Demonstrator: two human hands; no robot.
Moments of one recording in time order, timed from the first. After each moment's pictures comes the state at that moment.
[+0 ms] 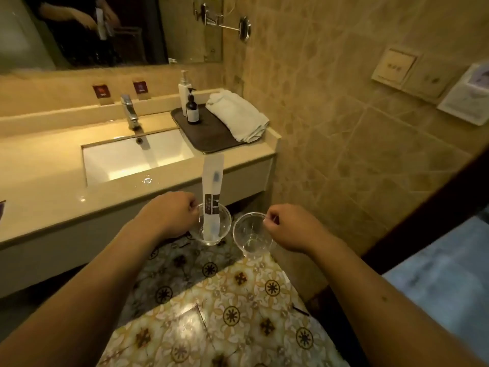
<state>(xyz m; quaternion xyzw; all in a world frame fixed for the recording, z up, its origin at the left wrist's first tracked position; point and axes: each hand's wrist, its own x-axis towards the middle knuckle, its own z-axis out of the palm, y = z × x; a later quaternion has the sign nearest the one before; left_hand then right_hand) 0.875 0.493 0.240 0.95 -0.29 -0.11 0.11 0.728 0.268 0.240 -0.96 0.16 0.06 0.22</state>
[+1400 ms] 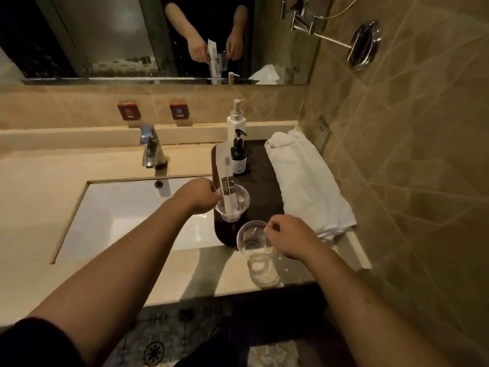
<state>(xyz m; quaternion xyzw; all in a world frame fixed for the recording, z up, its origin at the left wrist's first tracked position) 1.370 0.303 0.171 0.97 -0.04 -0.13 0.22 1.259 0.075 0.167 -0.95 0.03 0.14 0.28</state>
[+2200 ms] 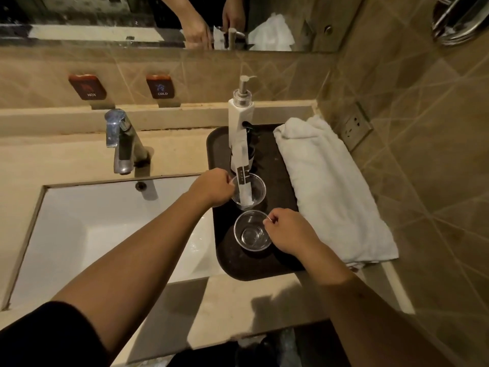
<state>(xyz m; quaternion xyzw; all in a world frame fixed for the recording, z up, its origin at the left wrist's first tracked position) 1.503 0.277 0.098 0.95 -0.04 -0.19 0.26 1.391 0.093 0.097 -0.95 0.09 0.17 0.24</state>
